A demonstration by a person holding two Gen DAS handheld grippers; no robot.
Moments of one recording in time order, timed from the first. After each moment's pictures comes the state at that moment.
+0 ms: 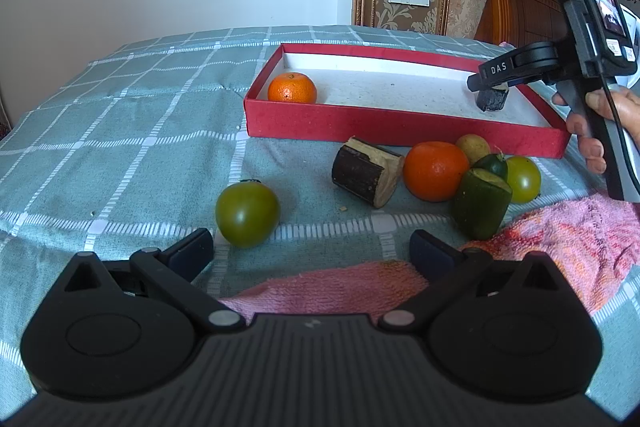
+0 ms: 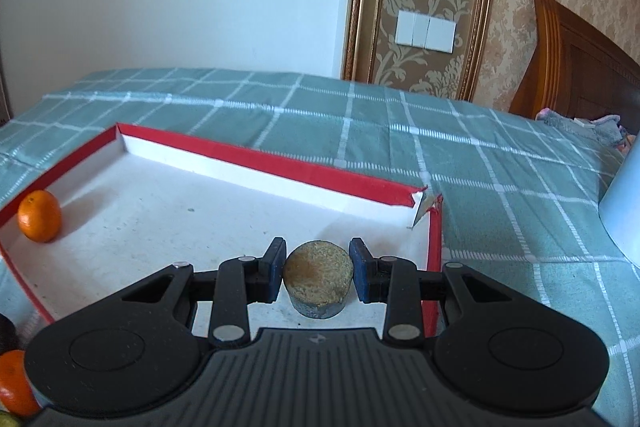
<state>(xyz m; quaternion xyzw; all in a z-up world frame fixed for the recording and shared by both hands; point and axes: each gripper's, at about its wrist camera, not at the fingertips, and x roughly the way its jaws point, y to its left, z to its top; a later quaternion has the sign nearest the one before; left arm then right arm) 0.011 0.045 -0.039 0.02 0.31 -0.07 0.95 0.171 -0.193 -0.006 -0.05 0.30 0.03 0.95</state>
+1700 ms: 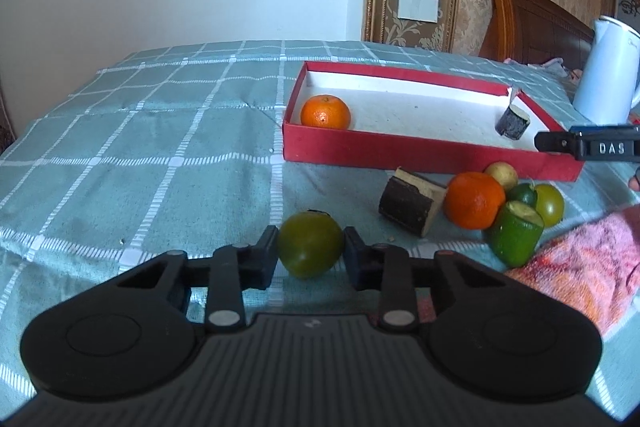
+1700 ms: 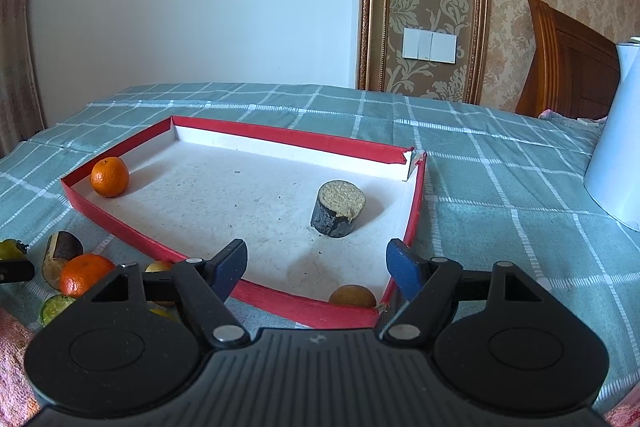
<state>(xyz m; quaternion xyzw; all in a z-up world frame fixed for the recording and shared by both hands) 0.024 0.075 -0.029 0.01 0.29 -0.07 0.95 0.076 -0.207 -0.007 -0.02 0.26 0.07 0.96</state>
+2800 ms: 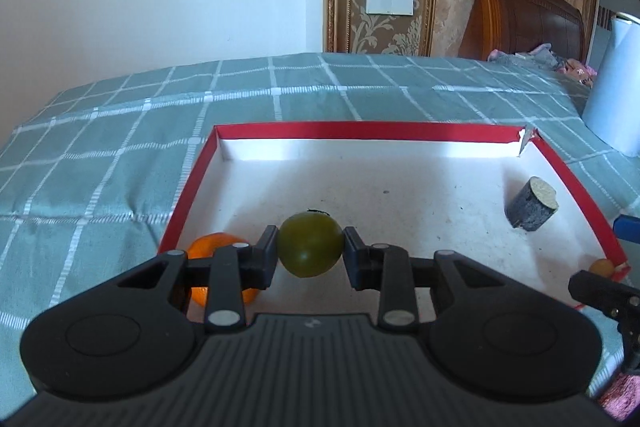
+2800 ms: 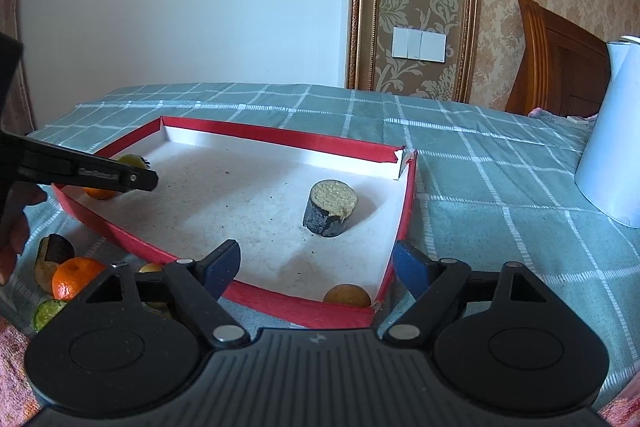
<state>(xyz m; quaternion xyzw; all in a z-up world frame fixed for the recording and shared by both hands) 0.172 -0.003 -0.013 0.04 0.31 -0.11 0.94 0.078 -0.203 -0.008 -0.02 0.26 0.04 0.96</state>
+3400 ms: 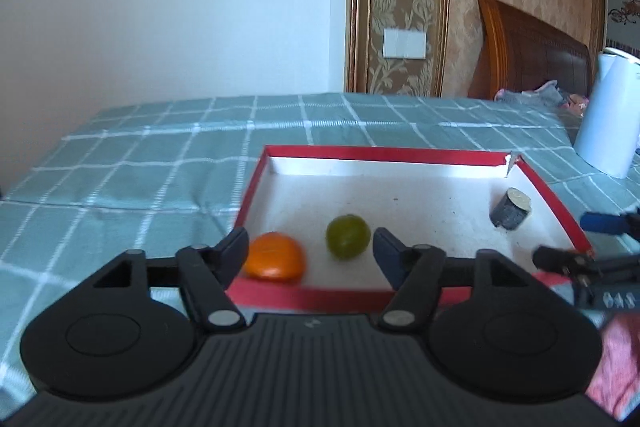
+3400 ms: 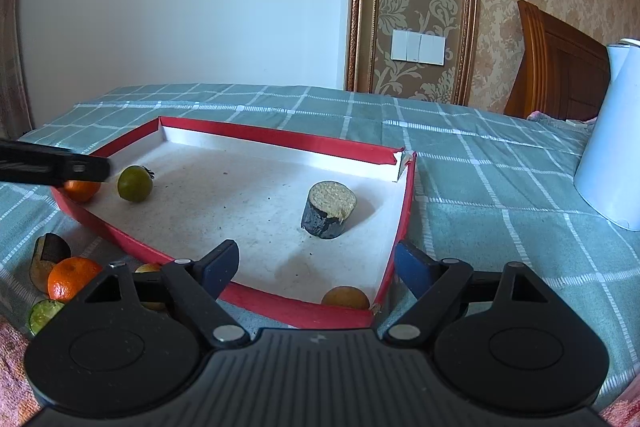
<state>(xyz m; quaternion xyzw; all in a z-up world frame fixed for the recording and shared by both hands) 0.092 0.033 0.011 0.02 0.25 -0.09 0.97 0.078 -0.202 -0.010 -0.03 0.26 0.04 0.97</state>
